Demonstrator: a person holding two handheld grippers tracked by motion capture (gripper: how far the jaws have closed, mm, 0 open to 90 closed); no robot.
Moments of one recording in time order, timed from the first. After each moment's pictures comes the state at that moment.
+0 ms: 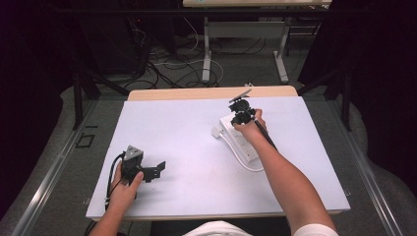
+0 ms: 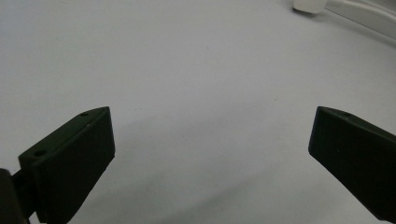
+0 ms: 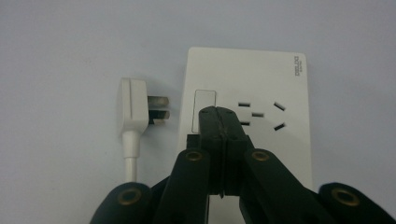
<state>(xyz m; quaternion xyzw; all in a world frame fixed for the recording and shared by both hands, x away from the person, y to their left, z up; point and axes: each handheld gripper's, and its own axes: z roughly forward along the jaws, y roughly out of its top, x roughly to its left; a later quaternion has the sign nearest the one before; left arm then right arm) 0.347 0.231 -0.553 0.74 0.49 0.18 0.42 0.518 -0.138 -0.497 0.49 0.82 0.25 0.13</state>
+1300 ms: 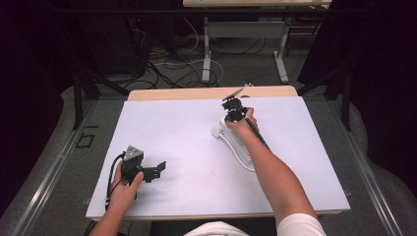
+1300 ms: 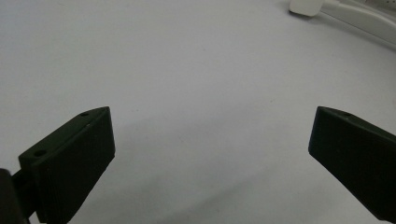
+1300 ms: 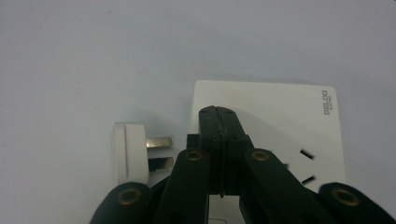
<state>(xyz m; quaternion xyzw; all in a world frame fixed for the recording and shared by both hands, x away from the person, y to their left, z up) 0.346 0.230 -0.552 0.74 0.49 0.18 0.42 0.541 -0.117 -0.515 0.50 0.81 0.25 0.13</state>
